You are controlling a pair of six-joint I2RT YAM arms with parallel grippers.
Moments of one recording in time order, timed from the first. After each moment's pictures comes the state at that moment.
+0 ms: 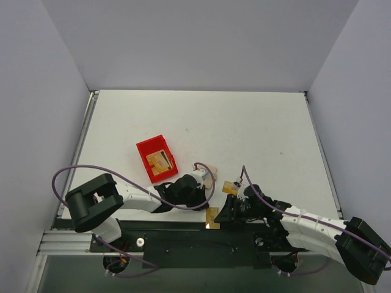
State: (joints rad) left arm -1.08 1.57 0.56 0.32 0.09 -0.69; right arm 0.79 0.92 0.06 0.08 -0.43 1.03
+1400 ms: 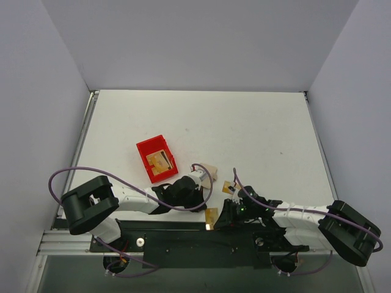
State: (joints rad) left arm -1.09 1.53 0.53 0.28 0.06 -0.71; right arm 0.84 1.12 0.07 0.20 -0.48 1.04
